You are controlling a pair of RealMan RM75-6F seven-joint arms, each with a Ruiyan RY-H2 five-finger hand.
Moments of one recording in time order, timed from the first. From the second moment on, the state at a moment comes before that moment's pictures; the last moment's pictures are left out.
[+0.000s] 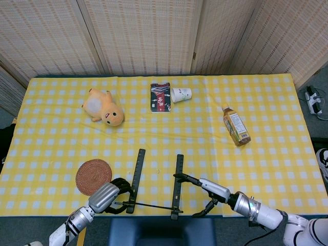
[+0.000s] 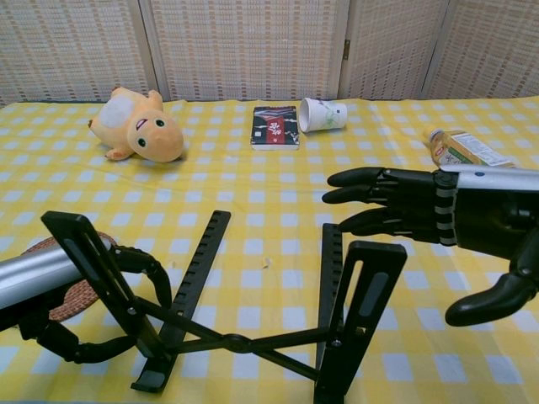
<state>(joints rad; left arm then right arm) -0.49 -1.47 0.14 -1.58 1.68 1.11 -0.18 0.75 -1.27 -0.31 -1.59 -1.86 1.21 1.24</state>
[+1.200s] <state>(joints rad) -0.46 -1.32 0.10 -1.66 1.72 1.27 -0.20 0.73 -1.38 0.00 -1.73 -1.36 0.94 0.54</state>
